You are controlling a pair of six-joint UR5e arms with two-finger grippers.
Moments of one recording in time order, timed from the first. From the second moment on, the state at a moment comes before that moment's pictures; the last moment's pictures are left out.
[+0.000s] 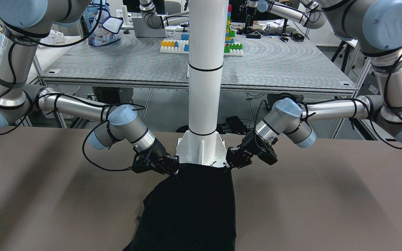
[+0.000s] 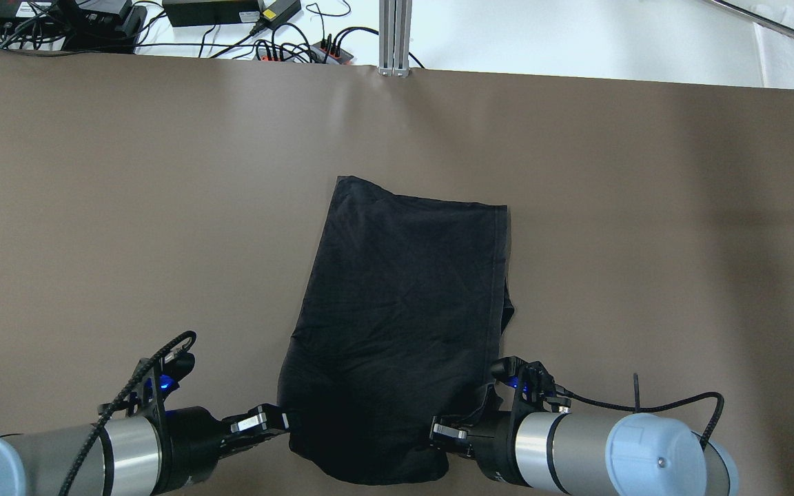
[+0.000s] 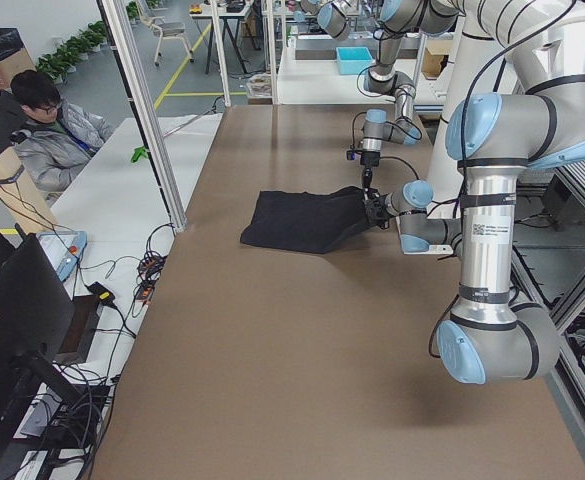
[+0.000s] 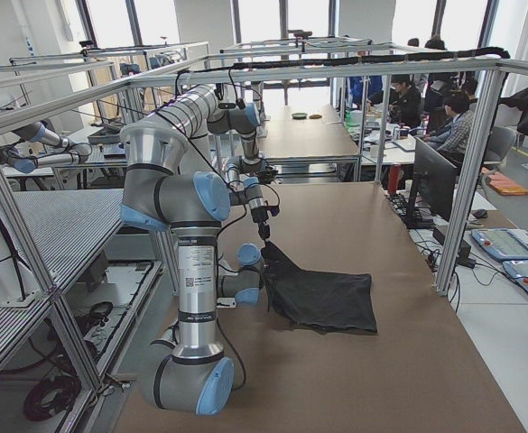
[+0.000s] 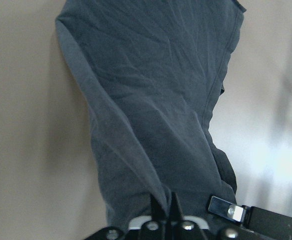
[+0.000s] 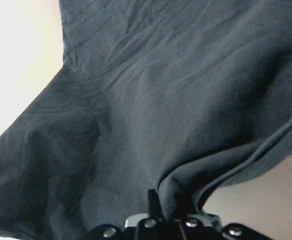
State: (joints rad) left arm -0.19 -1.70 -2.16 -2.36 -1.45 -1.84; right arm 0.26 -1.38 2.05 -0.85 1.70 1.74
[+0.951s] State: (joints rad) left arm -0.62 -1.99 -1.83 -2.36 -1.77 -1.80; right arm 0.52 -1.23 1.87 -0.86 1.69 1.75
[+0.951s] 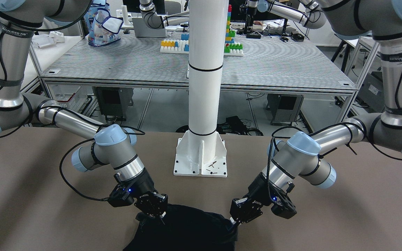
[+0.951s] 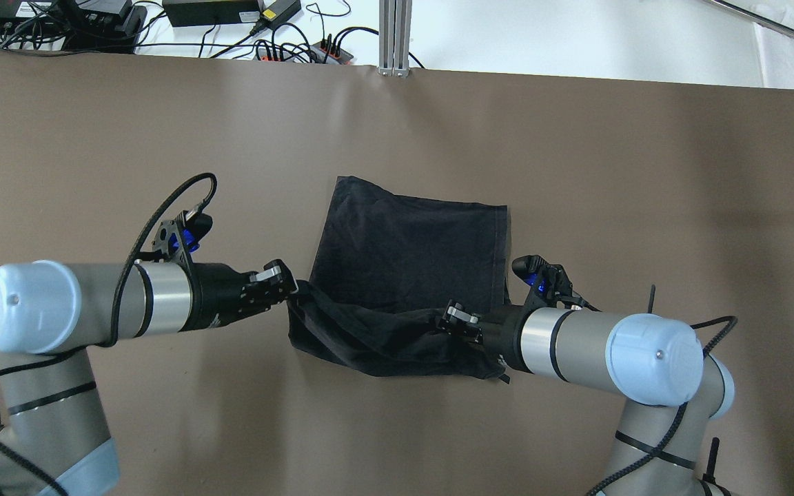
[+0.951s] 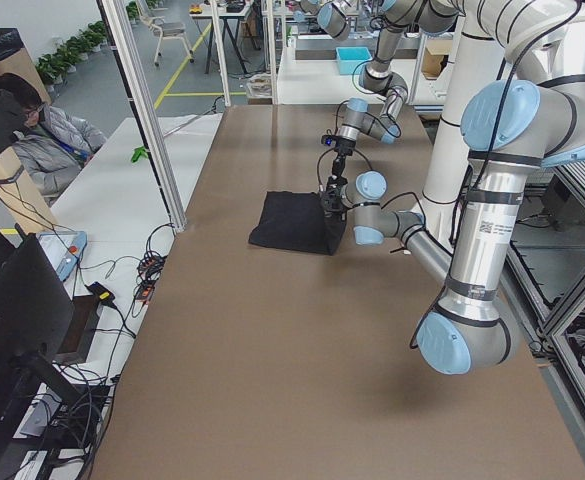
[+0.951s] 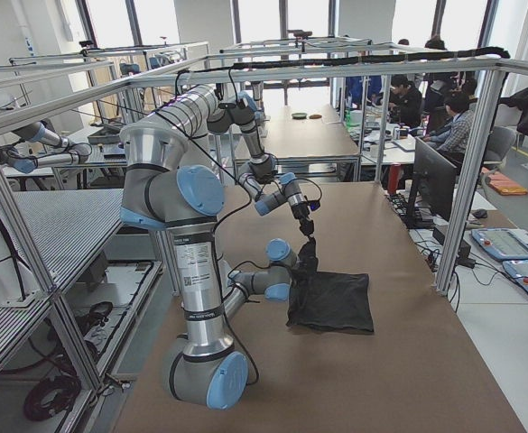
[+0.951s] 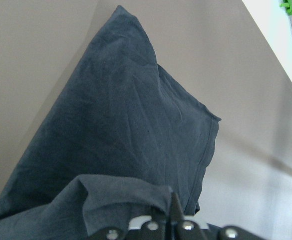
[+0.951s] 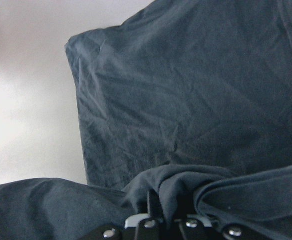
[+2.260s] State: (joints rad) left arm -0.67 -2.18 -1.52 -2.37 -1.76 -1.76; right arm 0.57 -1.10 1.64 -0.86 1.60 1.73
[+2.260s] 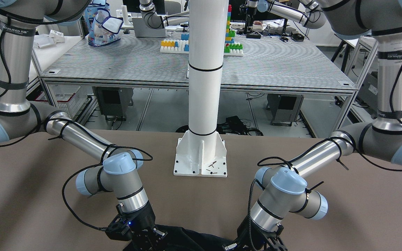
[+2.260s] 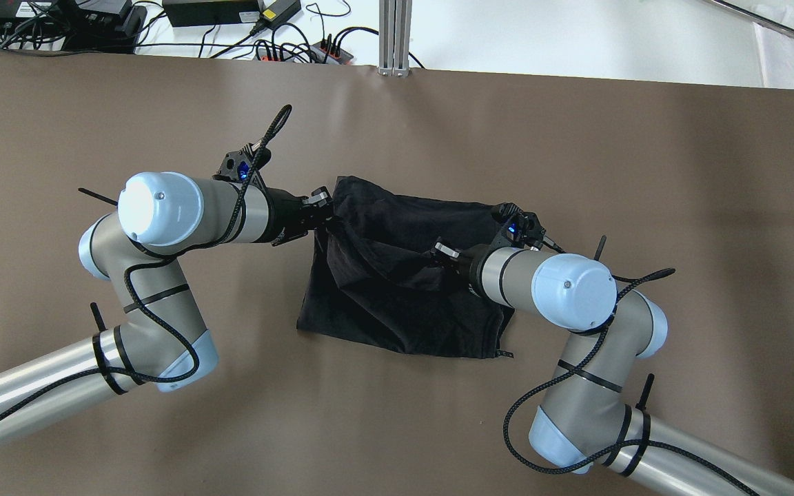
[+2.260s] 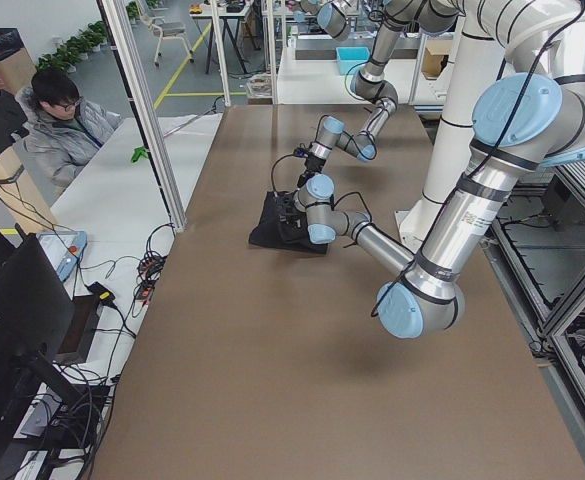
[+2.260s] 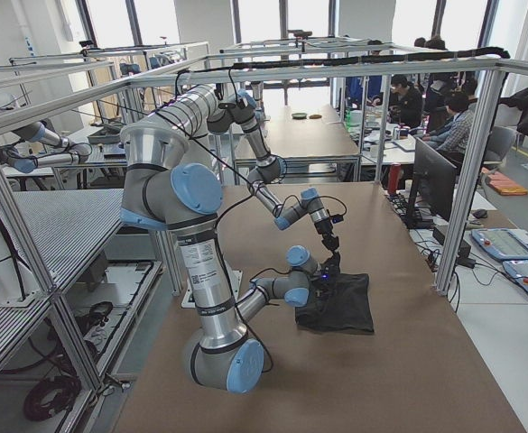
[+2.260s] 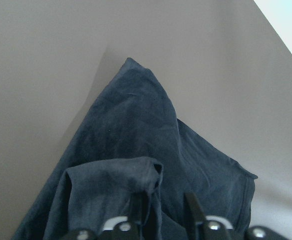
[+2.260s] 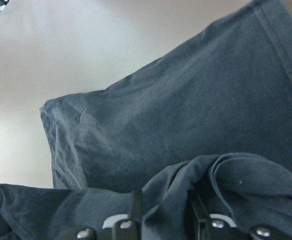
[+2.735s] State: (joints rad) left arm -0.69 -2.18 -1.50 -2.37 -1.72 -1.73; right arm 0.62 -1.10 1.64 -0.86 1.63 1.72
